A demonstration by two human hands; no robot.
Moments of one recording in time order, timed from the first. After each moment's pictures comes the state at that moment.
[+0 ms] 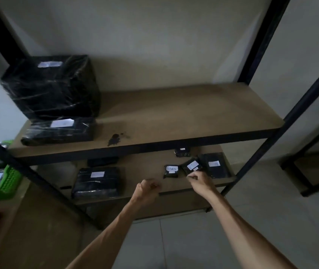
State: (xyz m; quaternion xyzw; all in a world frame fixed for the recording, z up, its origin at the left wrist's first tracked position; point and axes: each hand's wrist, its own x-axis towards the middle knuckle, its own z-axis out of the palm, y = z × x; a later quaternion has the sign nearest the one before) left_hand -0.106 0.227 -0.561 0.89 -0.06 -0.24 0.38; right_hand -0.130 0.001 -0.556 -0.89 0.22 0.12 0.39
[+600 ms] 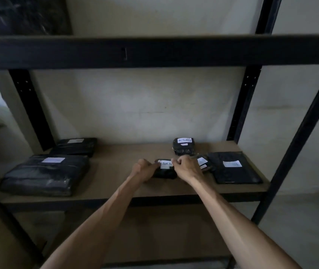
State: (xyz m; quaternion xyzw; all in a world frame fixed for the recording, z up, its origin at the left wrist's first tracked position) left_hand 0.032 0.136 -0.818 0.90 0.05 -0.06 0.43; right_hand -0.002 -0.030 -0.803 -0.93 0.08 -0.05 0.34
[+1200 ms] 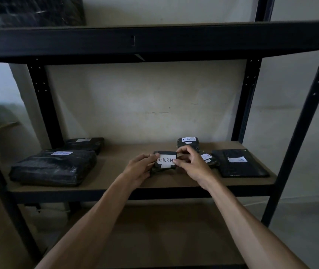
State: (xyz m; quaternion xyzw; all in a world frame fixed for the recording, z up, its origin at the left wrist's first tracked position) left_hand -0.004 0.160 -0.827 0.62 -0.01 -0.10 0.78; right_hand -0.023 -0.039 -0.833 -0.78 -0.07 -0.09 0.61
